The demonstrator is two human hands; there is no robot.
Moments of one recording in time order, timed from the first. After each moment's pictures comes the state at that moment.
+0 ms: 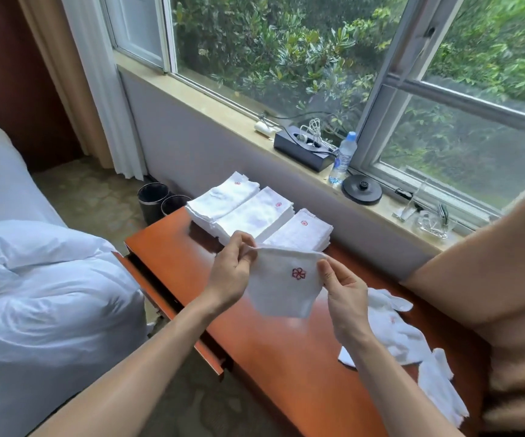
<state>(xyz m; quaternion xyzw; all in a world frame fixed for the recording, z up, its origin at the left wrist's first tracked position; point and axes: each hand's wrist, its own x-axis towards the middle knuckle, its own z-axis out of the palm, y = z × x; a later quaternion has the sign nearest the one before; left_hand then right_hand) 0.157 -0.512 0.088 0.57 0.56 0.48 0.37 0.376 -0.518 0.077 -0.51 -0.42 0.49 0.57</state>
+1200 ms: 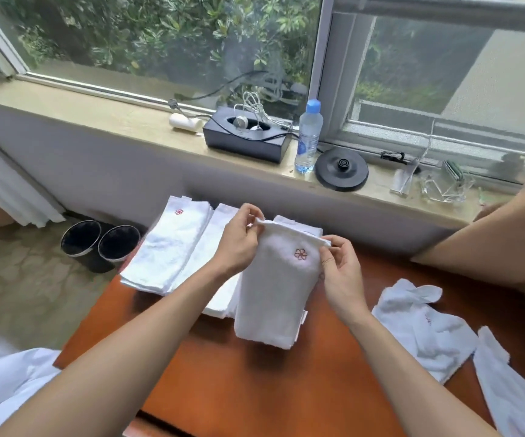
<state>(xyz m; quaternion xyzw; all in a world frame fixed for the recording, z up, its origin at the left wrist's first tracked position) 0.178 -0.184 0.034 0.68 0.49 0.34 0.42 0.363 -0.296 0.001 -0.63 -0.33 0.39 0.58</state>
